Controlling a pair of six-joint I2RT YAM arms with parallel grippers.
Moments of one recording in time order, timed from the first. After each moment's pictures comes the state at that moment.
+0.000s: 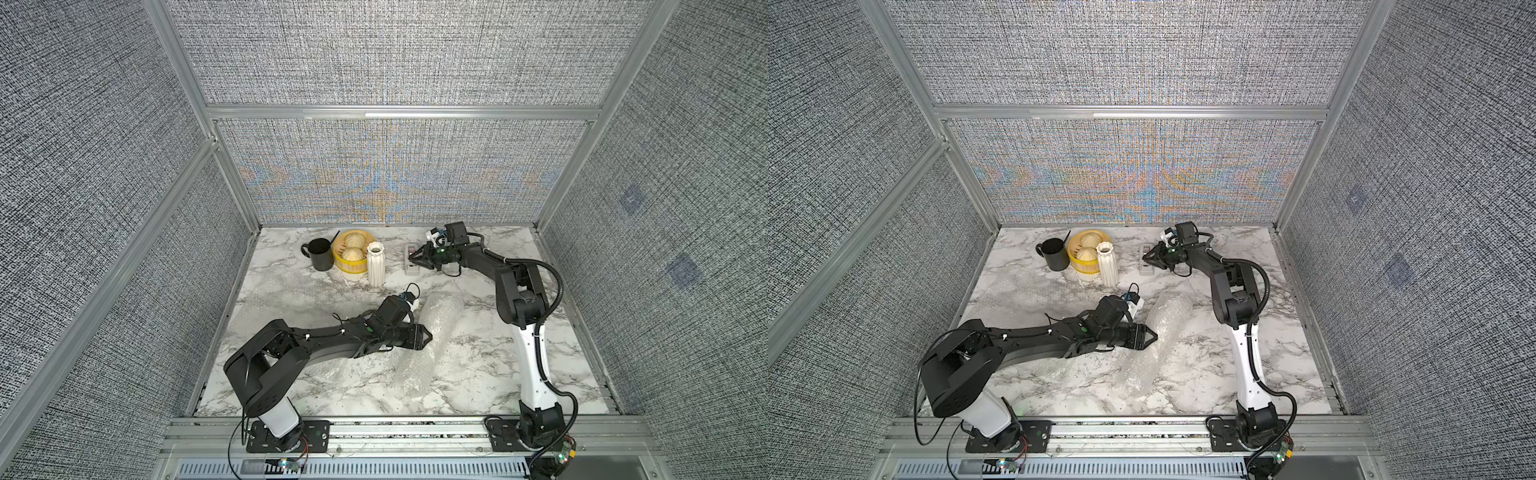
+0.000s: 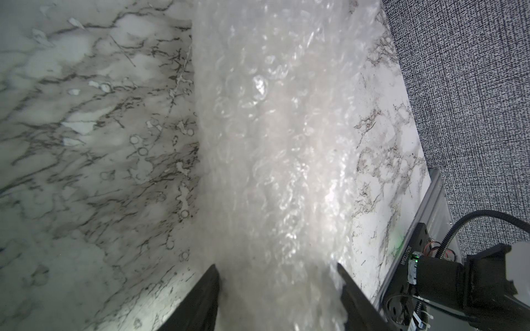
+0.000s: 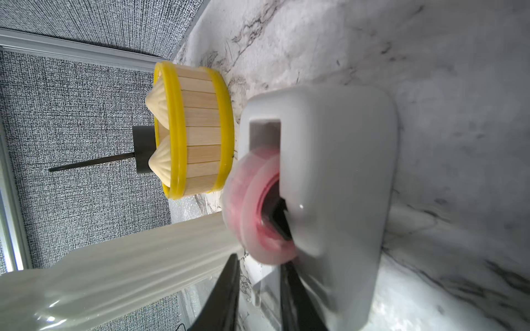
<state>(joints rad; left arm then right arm) -0.92 1.64 0.82 0.03 0.27 -0.66 0.27 2.41 1.83 -0.24 -0.78 0.71</state>
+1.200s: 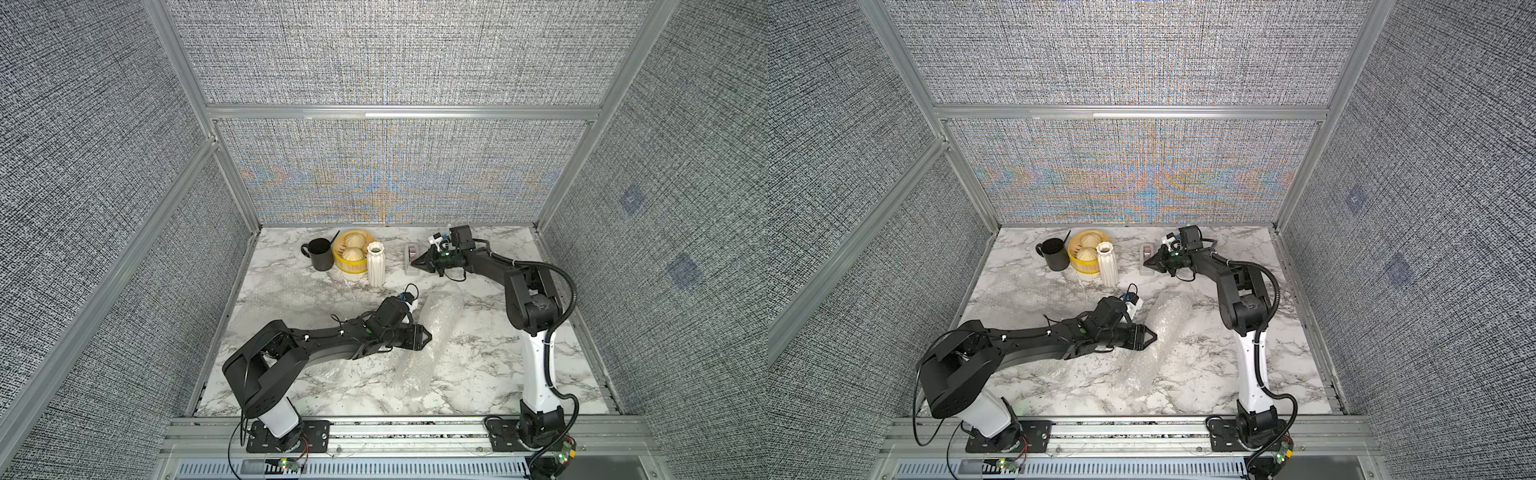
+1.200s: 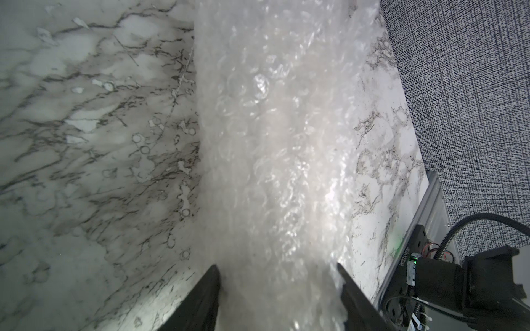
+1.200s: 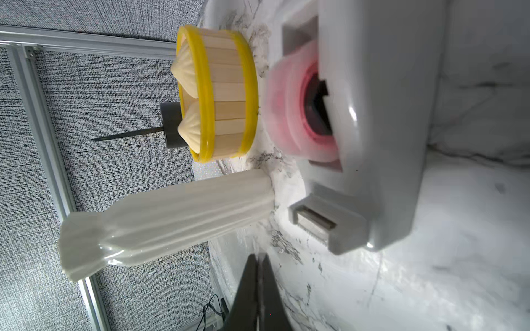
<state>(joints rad) -0.92 1.64 0.80 0.06 0.27 -0.67 0.26 2.26 1.61 -0.16 -0.86 0.81</state>
